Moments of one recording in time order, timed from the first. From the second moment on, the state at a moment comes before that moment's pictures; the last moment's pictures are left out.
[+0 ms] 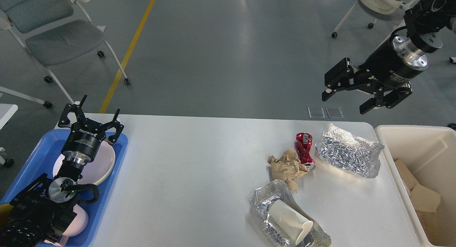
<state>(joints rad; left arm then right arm) -0.58 0.22 -1.08 -0.33 -0.06 -0.78 -0.25 2.10 -0.39 -1.32 1.14 0.01 0.88 0.07</state>
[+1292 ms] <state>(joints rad) -0.58 0.22 -1.08 -0.33 -0.06 -0.78 -0.25 1.04 -0.39 -1.04 0.58 0.01 0.17 0.06</state>
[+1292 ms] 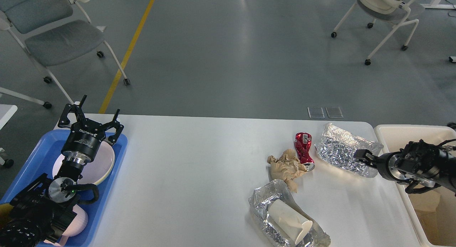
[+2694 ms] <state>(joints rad) -0.58 0.22 -1.08 -0.33 -0.06 -0.78 -0.25 1.08 -0.49 -0.89 0.63 0.06 0.11 0.06</state>
